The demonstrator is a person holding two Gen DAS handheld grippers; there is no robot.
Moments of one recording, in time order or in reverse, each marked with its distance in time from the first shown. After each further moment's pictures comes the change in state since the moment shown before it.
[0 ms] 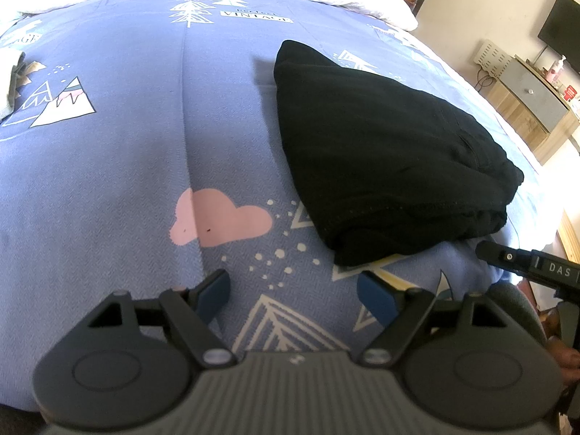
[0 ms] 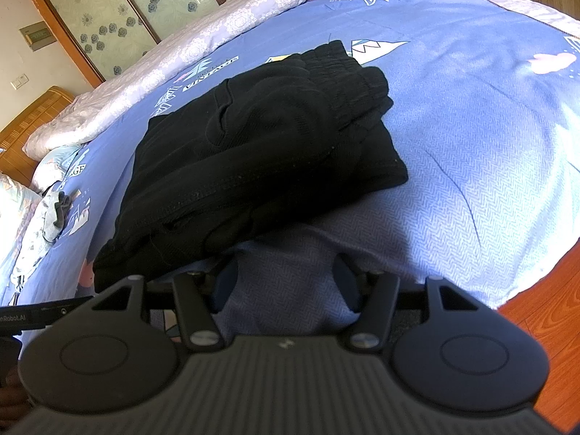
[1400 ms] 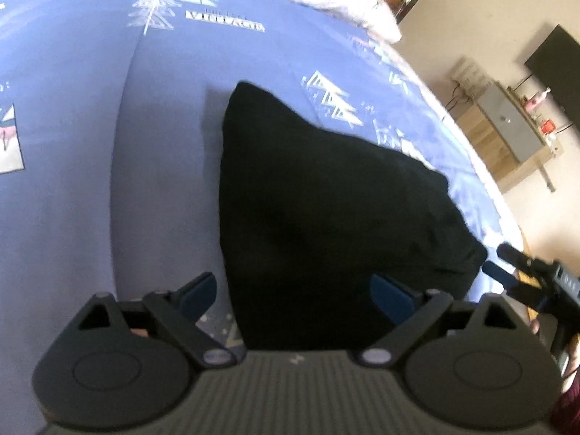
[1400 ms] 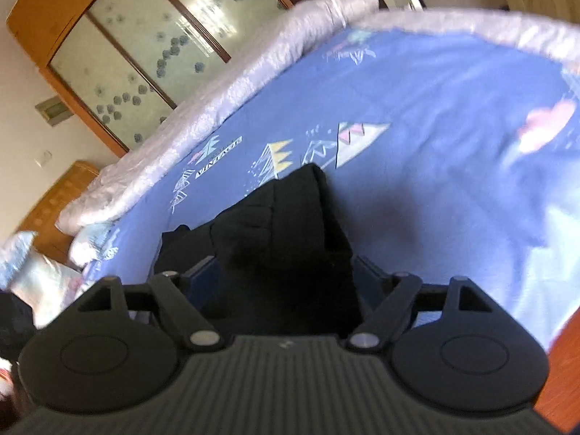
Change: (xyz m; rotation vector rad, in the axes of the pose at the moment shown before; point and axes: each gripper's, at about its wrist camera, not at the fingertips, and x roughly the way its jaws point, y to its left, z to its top) left arm 0.037 -0.013 0.087 -0.079 0.054 -0.159; right arm -0.014 -0.066 0.083 0.164 -0.122 0.158
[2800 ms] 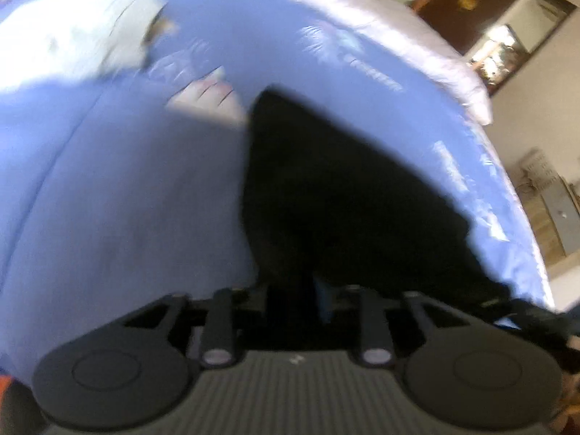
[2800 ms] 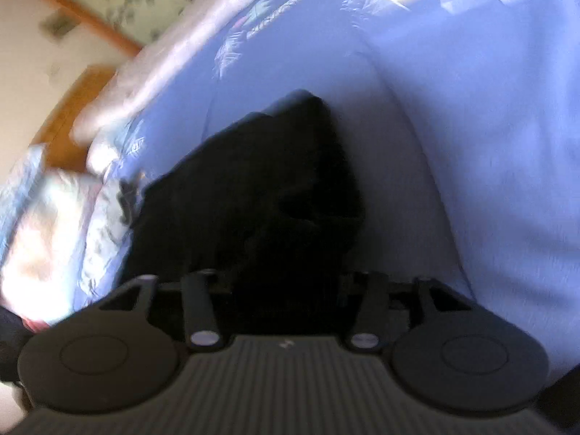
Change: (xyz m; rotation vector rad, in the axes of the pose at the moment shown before) left arm -0.078 0.134 -0.081 -0.309 -0.182 0.153; right arm 0.092 0.096 -0.074 0.032 0.333 0.103
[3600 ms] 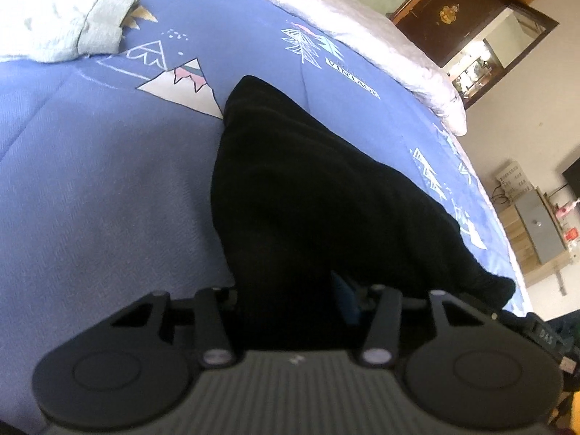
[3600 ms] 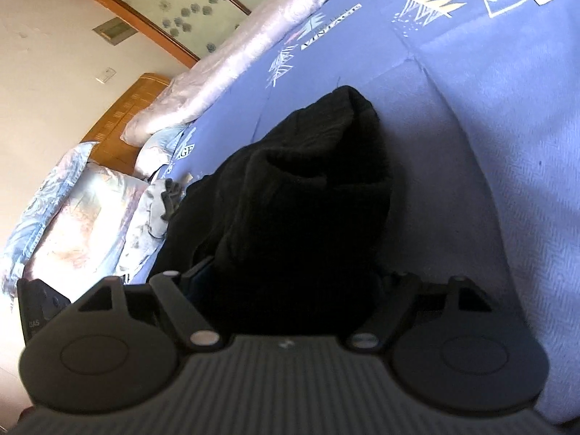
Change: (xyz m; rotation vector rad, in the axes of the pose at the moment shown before) left arm 0.024 0.000 -0.004 0.016 -0.039 -0.116; right arm -0.011 -0.002 -0.019 -0.138 -0.038 0.119
